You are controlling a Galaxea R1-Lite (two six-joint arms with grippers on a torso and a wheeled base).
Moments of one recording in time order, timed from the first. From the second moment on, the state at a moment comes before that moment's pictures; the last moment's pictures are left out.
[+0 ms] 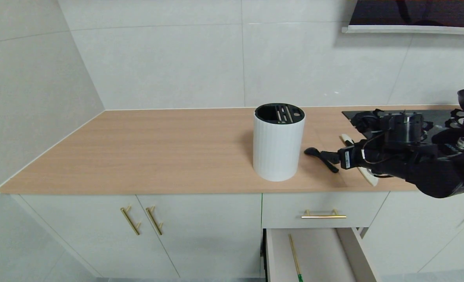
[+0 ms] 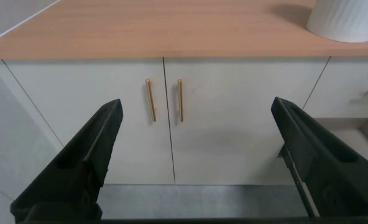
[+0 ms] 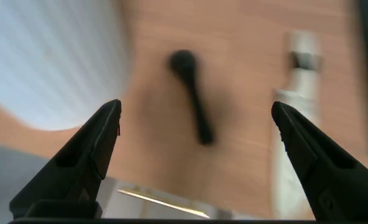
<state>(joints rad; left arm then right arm) 0.00 0.00 0.00 0.00 0.01 0.00 0.20 1.96 -1.02 -0.62 0.08 -0.09</state>
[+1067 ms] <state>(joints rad) 0.00 0.00 0.00 0.00 0.01 0.00 0.14 2.26 -1.19 -0.71 0.13 -0.09</state>
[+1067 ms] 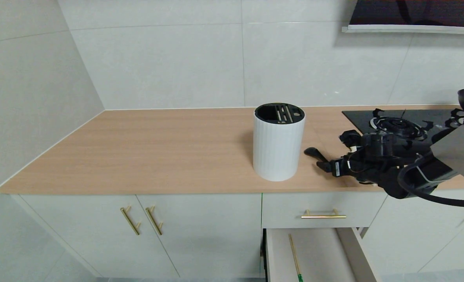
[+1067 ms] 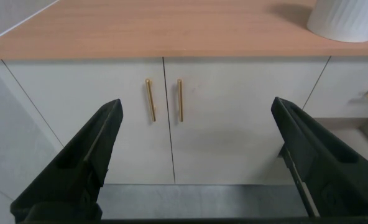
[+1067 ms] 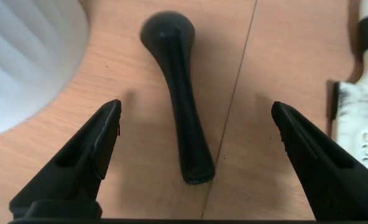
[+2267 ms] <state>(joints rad) 0.00 0.00 0.00 0.00 0.01 0.00 0.14 2.26 -1.19 -0.70 0.10 -0.09</state>
